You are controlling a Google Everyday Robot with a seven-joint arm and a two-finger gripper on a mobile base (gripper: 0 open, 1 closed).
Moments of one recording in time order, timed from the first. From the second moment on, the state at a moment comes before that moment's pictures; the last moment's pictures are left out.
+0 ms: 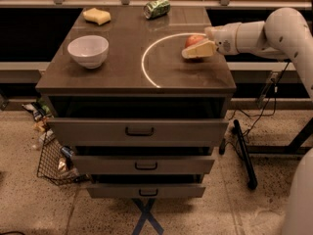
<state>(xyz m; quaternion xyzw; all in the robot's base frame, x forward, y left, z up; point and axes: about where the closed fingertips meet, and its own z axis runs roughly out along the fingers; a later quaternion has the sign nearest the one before) 0.777 -0.157 0.880 -0.39 0.72 0.22 0.53</state>
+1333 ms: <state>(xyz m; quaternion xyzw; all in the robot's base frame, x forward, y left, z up) 0.780 -0.148 0.867 -0.44 0.68 0.24 0.53</state>
